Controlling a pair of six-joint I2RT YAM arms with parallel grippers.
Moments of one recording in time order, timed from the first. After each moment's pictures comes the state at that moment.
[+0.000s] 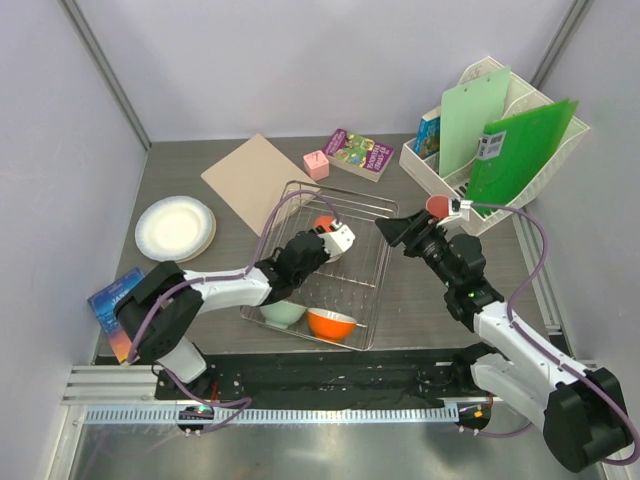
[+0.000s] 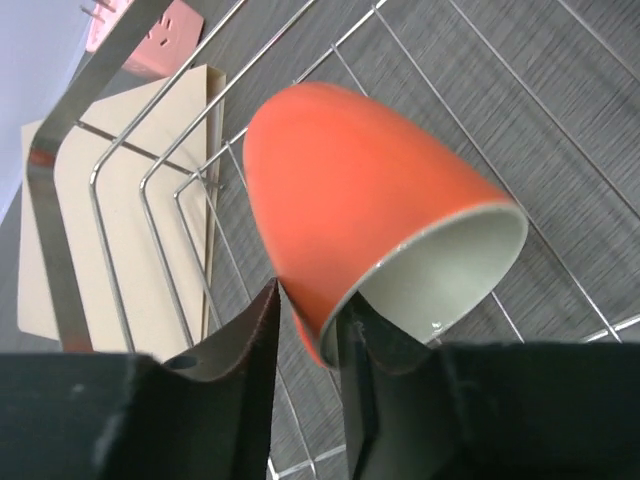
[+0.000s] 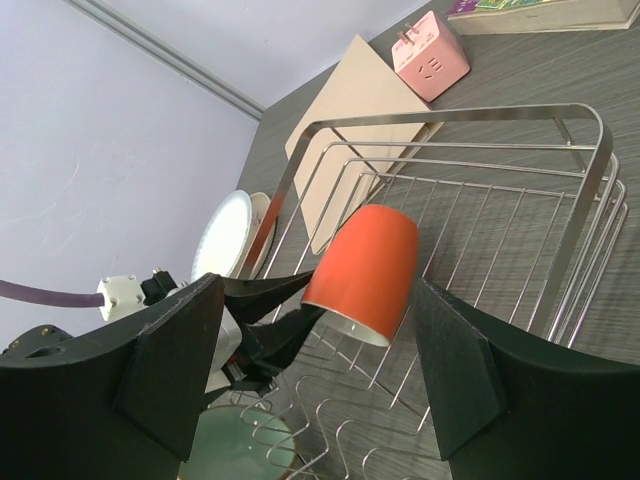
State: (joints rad) left arm -0.86 1.59 0.77 0.34 -0.36 0.43; right arm 0.38 0.89 0.41 0.45 -0.11 0.85
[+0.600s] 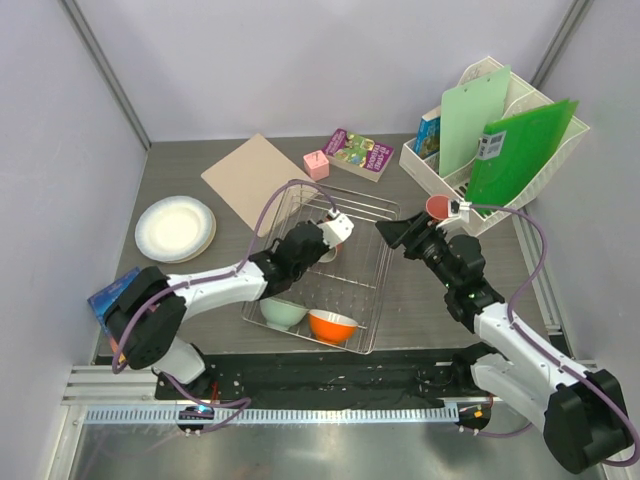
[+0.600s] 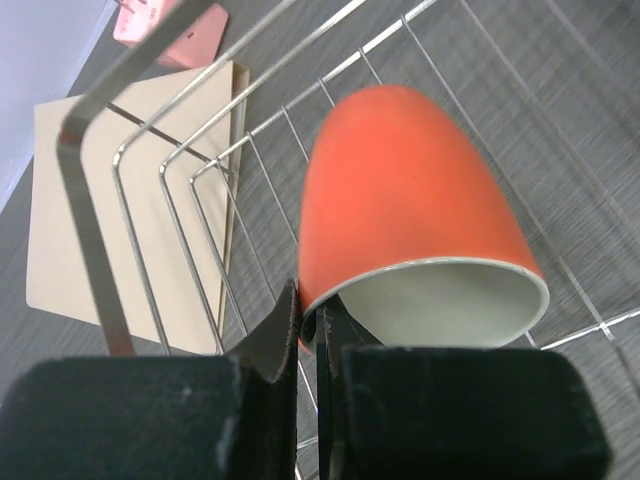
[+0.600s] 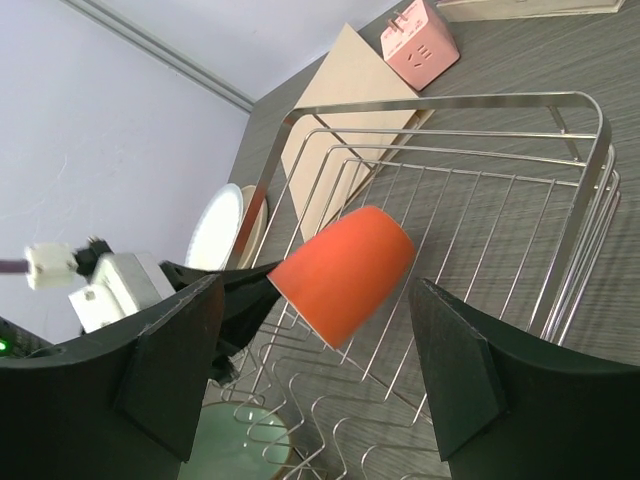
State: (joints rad) left arm -0.86 1.53 0.81 0.23 -0.40 0.39; right arm 0.38 0.88 0.40 0.42 -0.11 0.85
